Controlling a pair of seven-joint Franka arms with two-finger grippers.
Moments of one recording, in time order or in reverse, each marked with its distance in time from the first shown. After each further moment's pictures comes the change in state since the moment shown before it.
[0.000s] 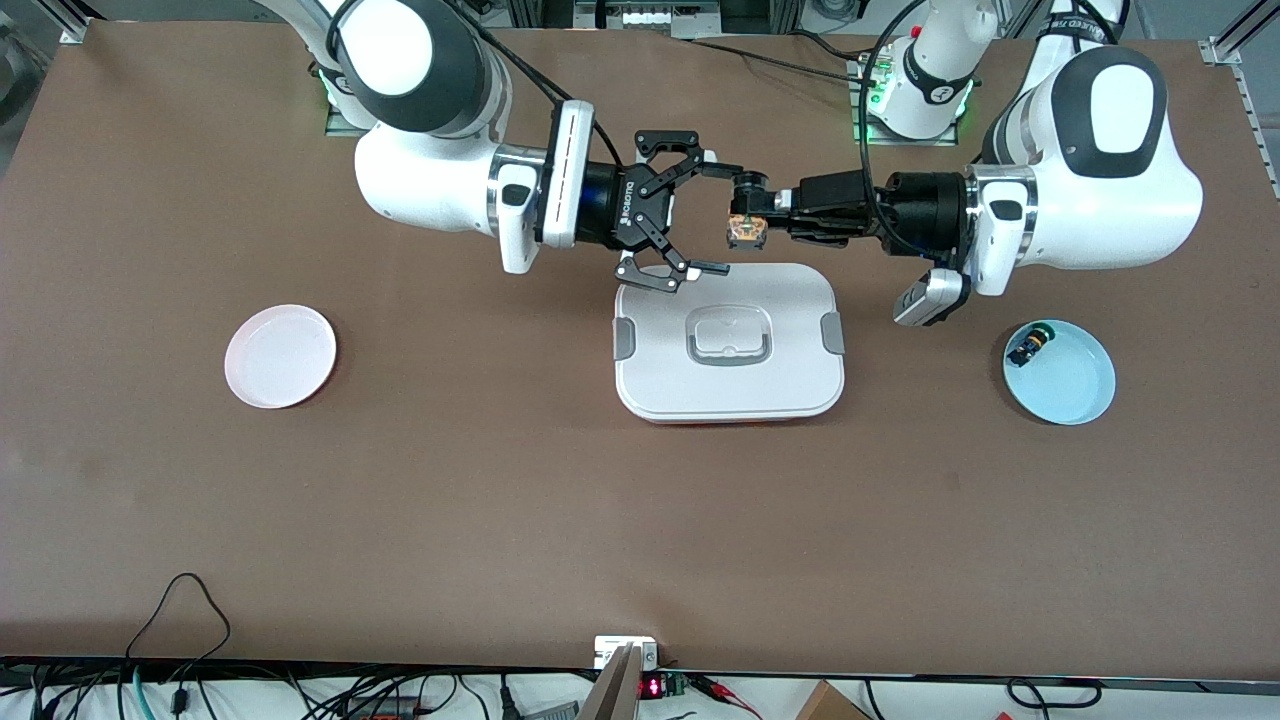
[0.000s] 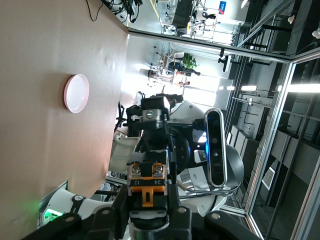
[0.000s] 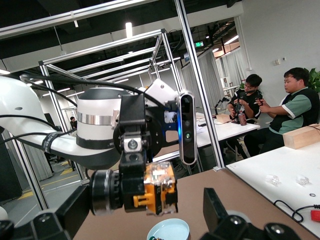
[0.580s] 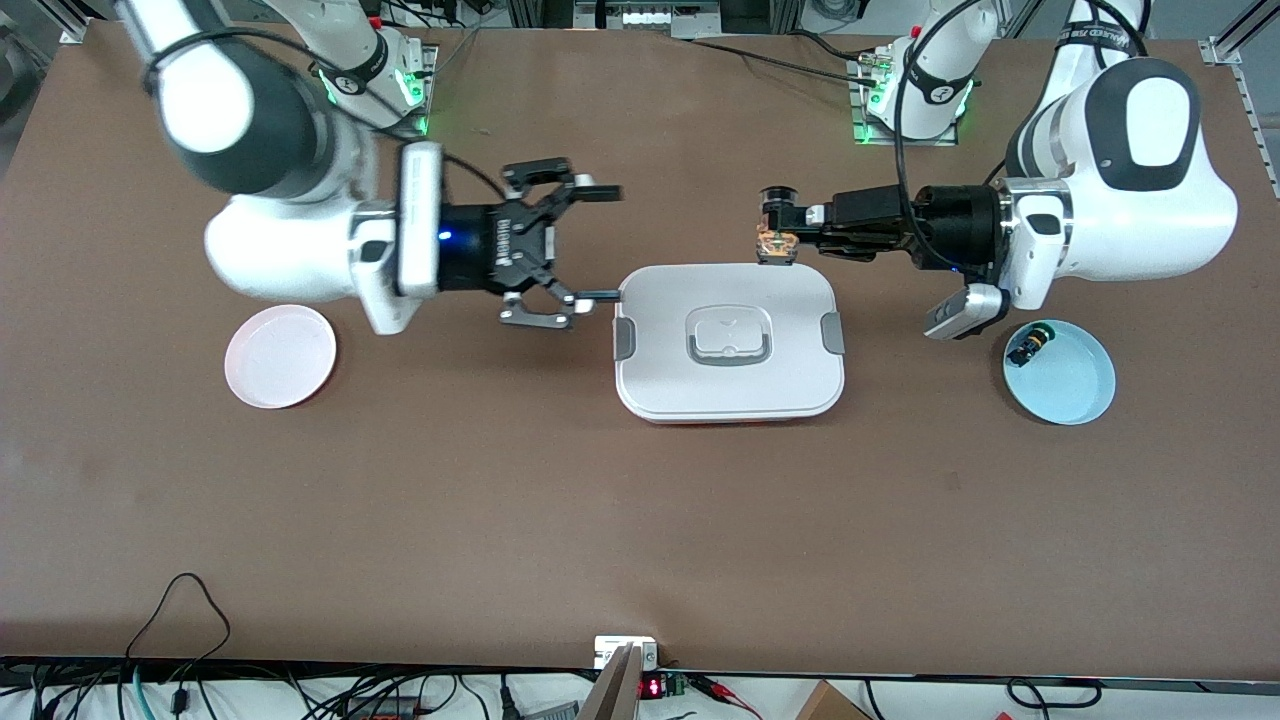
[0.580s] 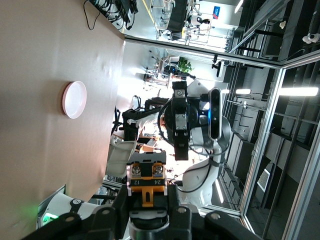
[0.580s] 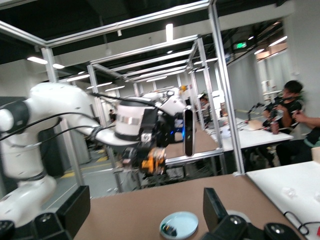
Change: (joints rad) left arm 0.063 0.004 0.004 0.011 0.000 -0.052 0.005; right arm -0.301 -0.004 -0.008 0.007 -0.265 -0.487 0.100
